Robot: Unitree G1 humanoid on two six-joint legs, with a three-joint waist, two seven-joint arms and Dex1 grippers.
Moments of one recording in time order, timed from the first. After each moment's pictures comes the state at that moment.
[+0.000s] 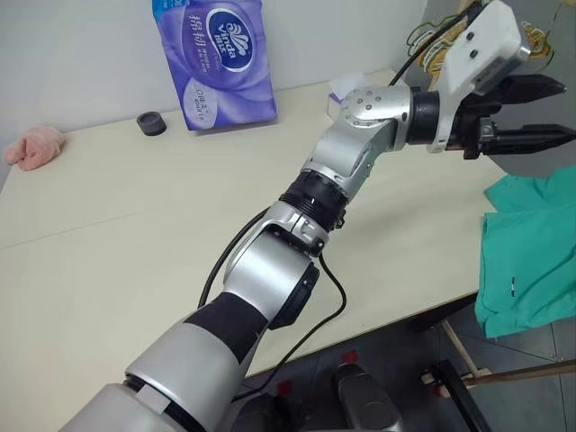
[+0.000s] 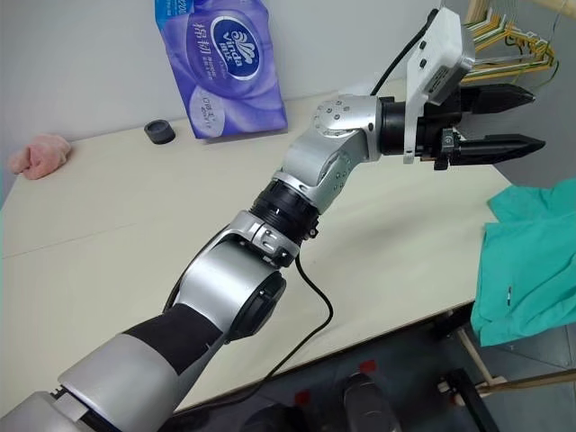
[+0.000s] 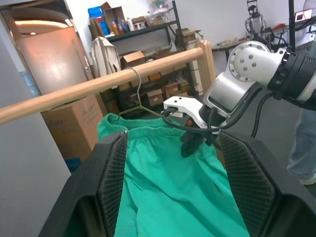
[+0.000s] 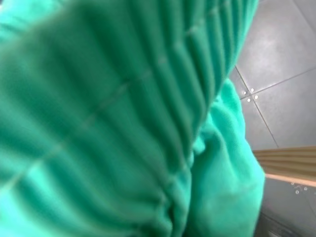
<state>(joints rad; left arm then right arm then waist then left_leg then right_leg) -1.52 -0.17 -0.11 0.88 -0.32 0.01 -1.07 -0.54 -1.34 -0.56 0.57 0.88 1.36 -0.12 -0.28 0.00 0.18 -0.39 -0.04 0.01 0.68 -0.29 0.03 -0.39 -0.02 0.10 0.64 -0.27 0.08</state>
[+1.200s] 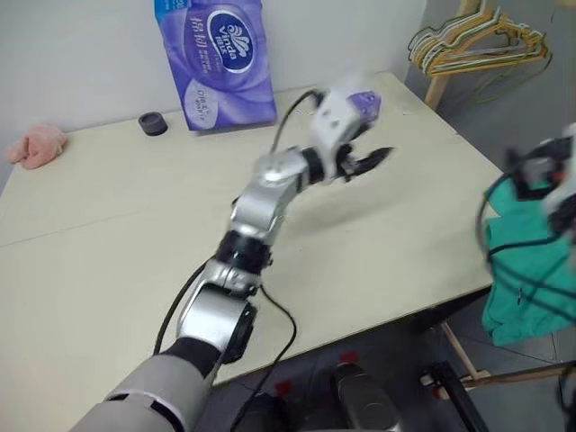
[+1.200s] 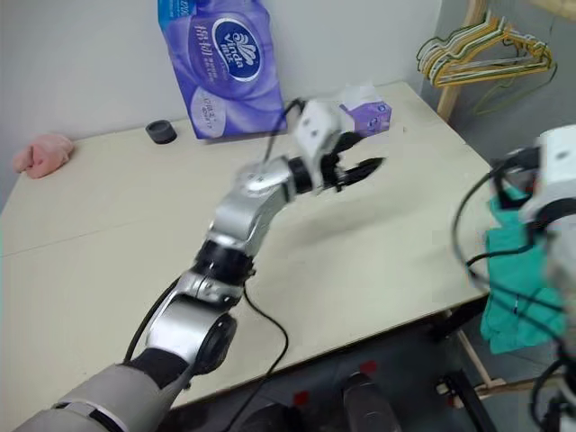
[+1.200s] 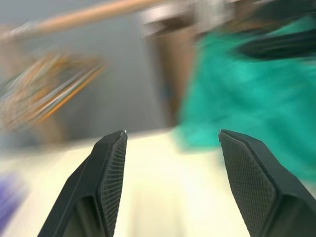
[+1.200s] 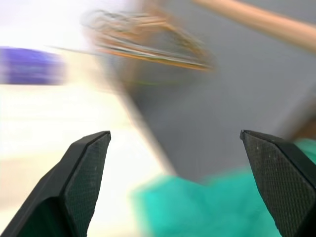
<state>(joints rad) -0.93 0.10 -0.09 0.37 -0.08 0.31 -0.60 -0.32 -0.71 -0.30 -0.62 0.38 0.86 0.00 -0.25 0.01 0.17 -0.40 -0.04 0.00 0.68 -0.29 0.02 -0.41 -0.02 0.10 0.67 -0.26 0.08</state>
